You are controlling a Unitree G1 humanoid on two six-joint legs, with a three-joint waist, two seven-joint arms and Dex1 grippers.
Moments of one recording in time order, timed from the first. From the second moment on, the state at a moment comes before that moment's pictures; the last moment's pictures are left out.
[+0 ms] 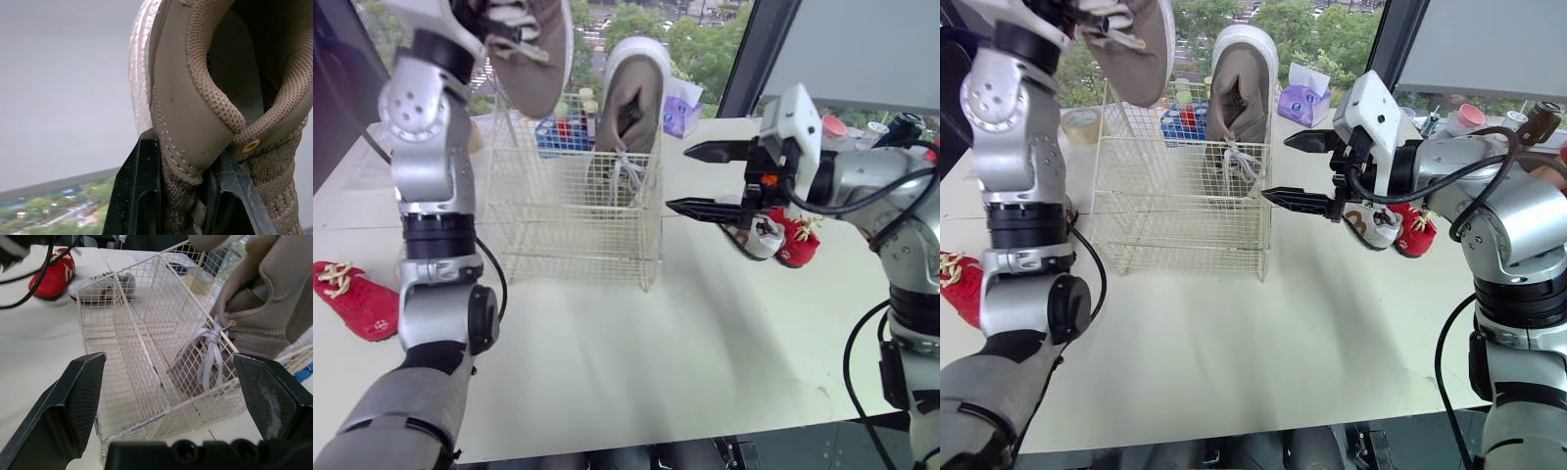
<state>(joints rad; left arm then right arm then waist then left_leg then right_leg) -1.13 0.40 0.21 0.33 -0.14 -0.12 -0.29 -0.87 -0.81 -0.02 -0.31 0.61 0.86 0.92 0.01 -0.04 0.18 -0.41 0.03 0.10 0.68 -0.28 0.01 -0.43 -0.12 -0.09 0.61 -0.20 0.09</state>
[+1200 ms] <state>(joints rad) -0.50 0.66 0.43 -0.36 -0.79 0.76 -0.38 -0.85 -0.77 0.05 -0.28 0.62 0.82 0.94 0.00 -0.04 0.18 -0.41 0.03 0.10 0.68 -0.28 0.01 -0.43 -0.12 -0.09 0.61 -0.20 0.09</state>
